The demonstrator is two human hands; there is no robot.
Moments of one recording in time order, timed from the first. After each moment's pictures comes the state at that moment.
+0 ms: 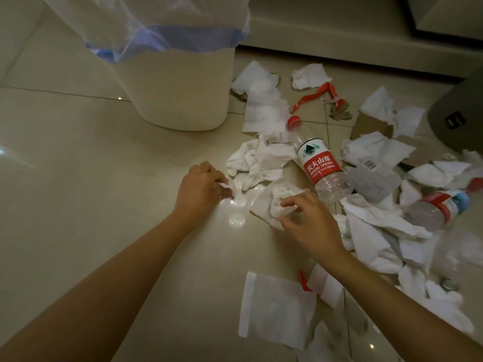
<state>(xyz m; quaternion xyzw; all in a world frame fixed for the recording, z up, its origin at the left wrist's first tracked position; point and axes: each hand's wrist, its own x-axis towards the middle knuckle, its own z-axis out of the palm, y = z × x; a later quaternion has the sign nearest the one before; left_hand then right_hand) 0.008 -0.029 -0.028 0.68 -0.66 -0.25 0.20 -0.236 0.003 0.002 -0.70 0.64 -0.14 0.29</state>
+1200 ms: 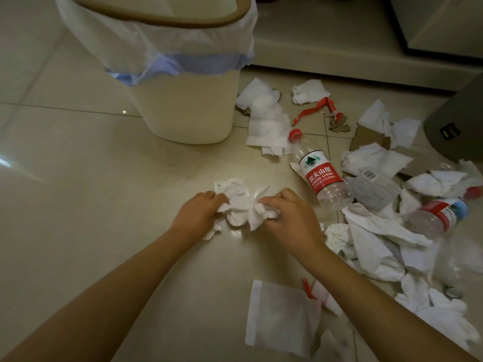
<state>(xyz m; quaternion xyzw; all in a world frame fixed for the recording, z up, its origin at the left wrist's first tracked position) 0.030 -0.005 -0.030 0.59 -0.77 -0.21 0.10 -0.185 -0.006 0.030 -0.75 0.59 -0.15 0.26</state>
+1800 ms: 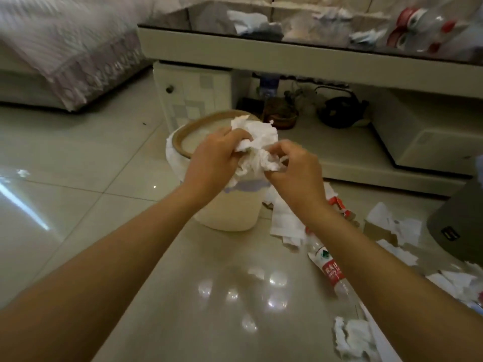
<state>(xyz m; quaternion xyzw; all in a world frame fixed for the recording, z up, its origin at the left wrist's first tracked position) 0.081 -0.116 0.236 0.55 -0.73 0.06 0.40 -0.087 -0.123 0.237 -0.76 0.48 -0.41 0.16</state>
